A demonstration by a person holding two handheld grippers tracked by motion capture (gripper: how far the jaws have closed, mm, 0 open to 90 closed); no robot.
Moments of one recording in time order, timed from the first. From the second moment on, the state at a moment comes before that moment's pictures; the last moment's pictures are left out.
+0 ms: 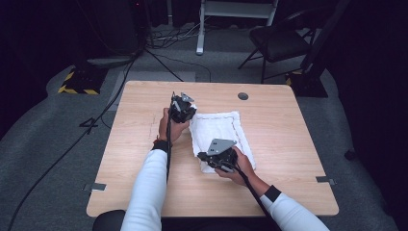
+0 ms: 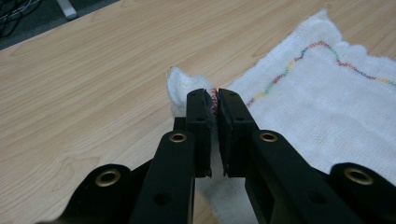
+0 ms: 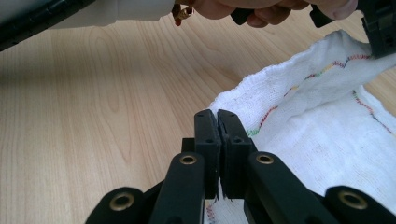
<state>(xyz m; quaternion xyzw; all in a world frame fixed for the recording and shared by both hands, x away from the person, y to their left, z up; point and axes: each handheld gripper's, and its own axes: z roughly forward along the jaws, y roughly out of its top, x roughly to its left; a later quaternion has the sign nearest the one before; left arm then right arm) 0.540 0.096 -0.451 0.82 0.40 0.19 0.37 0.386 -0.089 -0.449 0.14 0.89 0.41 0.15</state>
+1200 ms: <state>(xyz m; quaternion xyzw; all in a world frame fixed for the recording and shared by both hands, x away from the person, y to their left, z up) 0.543 0.030 -0.442 0.83 0.36 0.18 0.39 0.374 -0.168 -0.438 0.17 0.88 0.41 0.17</state>
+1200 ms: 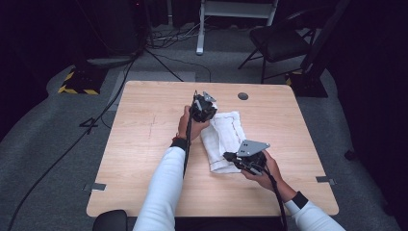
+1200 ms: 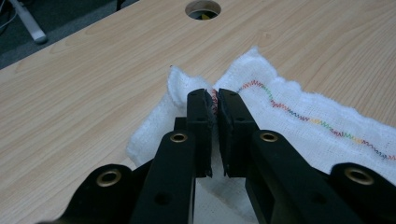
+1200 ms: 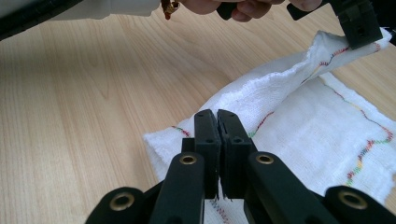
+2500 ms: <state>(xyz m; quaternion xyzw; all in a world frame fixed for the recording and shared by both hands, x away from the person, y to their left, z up) 0.551 -0.022 -0.453 0.85 0.33 0.18 0.37 0.373 -0.215 -0.442 0.21 0.88 0.39 0.18</state>
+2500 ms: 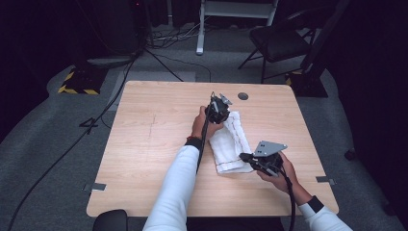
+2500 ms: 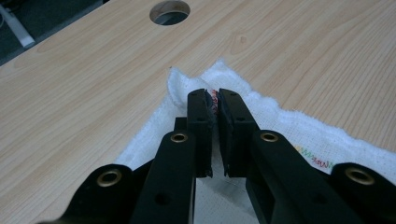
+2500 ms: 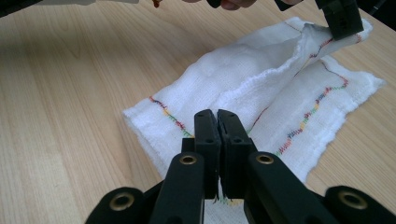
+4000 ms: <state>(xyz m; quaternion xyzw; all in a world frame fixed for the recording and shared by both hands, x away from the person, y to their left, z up) 0.480 0.008 -0.445 0.88 0.28 0.16 0.34 0.385 -0.261 -0.455 0.29 0.87 0.35 0.20</state>
